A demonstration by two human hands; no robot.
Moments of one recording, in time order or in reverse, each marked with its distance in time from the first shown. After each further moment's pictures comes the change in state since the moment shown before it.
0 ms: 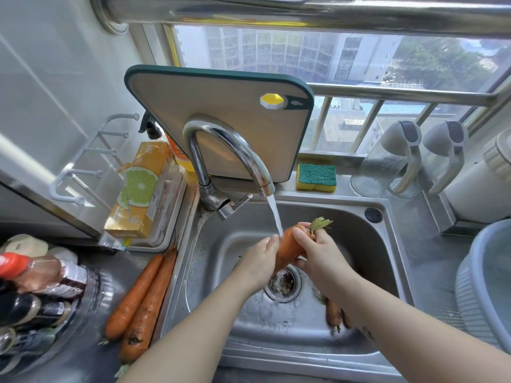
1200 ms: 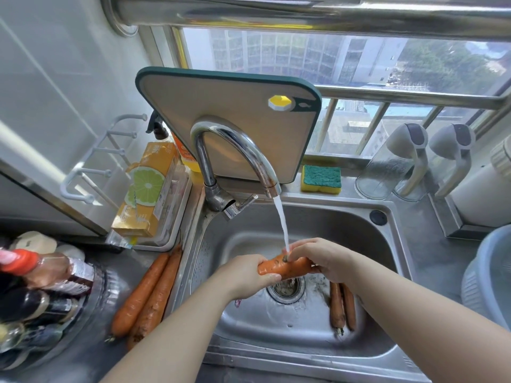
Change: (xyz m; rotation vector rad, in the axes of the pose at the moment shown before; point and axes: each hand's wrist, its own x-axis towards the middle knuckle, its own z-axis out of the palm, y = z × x) left_hand -0.012 -0.019 -0.031 0.436 -0.253 -0.034; right_hand 0.037 -0.003 -0.016 -0.729 -0.176 0.312
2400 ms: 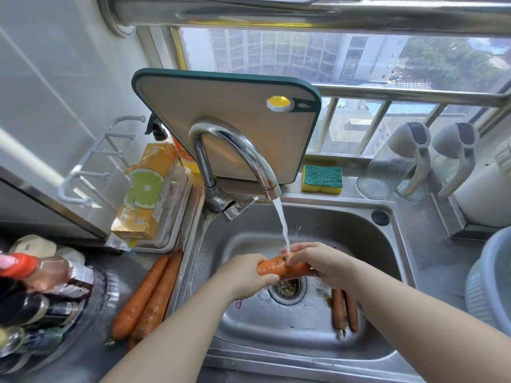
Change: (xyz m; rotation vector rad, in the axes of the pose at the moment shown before) left_hand 0.010 -0.006 0.002 0.040 0.036 -0.006; right_hand 0.012 0.012 0.005 0.139 -0.059 -0.033
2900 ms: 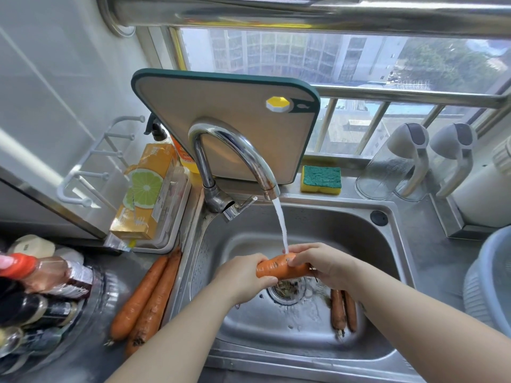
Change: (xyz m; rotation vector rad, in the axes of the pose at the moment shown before) left_hand -0.006 0.002 0.004 0.058 0.095 0.005; right_hand -0.010 -0.001 -0.004 0.080 -0.012 0.007
